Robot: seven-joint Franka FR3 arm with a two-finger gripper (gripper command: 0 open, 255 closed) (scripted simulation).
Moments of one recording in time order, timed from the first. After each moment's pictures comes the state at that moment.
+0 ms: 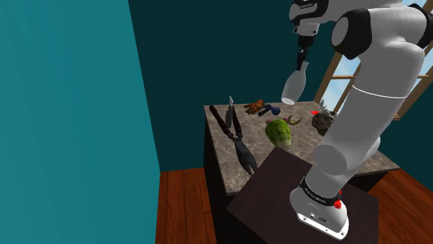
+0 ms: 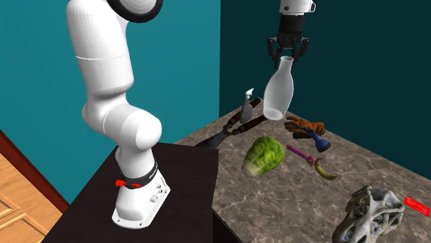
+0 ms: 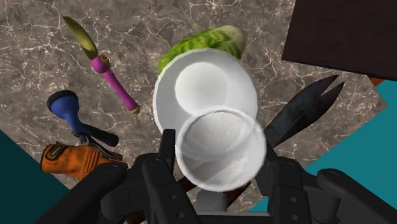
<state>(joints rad) -0.34 0.10 -0.63 -1.62 -0.04 1.66 -1.08</state>
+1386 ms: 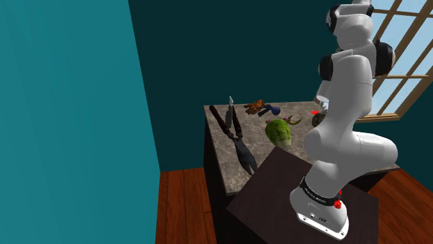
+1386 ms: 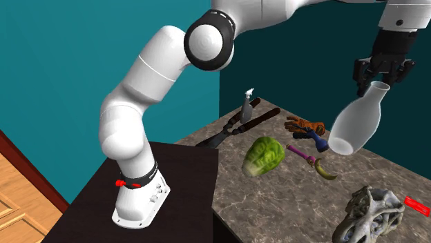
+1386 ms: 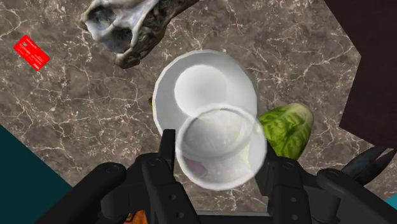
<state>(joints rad) -1.01 0.75 -0.66 -0.73 0.32 1.40 -1.58</state>
